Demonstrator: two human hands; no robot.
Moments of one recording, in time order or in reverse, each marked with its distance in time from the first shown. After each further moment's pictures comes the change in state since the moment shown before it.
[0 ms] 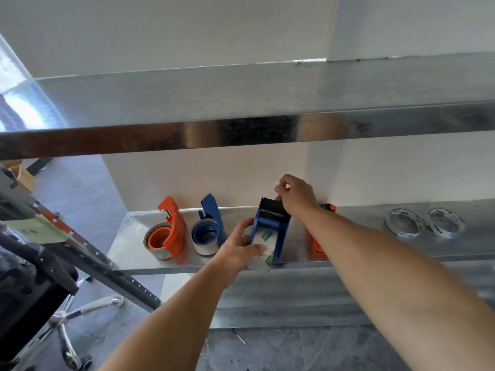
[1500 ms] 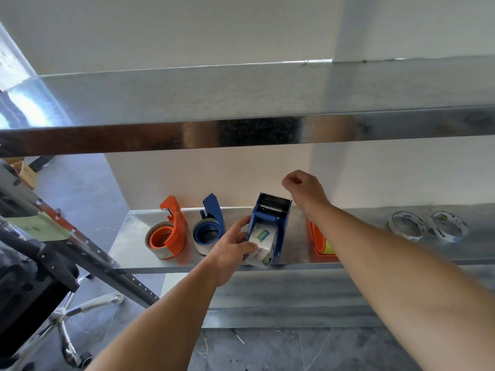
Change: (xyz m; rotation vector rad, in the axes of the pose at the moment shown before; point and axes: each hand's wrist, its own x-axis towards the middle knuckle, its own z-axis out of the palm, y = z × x) left_hand -0.007 0.011 -0.011 -0.093 -0.028 -0.005; right_hand 0.007 -0.001 -0.014 0.215 0.010 0.032
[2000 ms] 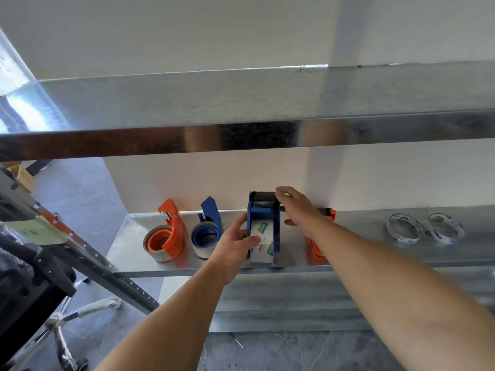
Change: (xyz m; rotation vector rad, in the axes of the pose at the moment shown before) left_hand 0.005 0.007 0.016 -0.068 0.124 0.028; right_hand -0.019 0.008 0.011 0.029 -0.201 0.149
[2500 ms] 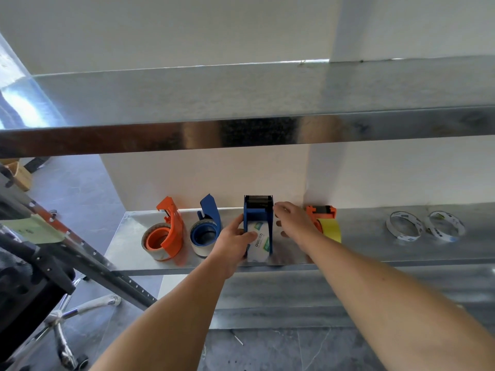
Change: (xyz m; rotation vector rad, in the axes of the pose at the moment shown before) left_hand 0.013 -0.001 0.003 0.066 0.106 -0.042; right_hand -0.014 0.024 0.019 -0.043 0.039 0.048
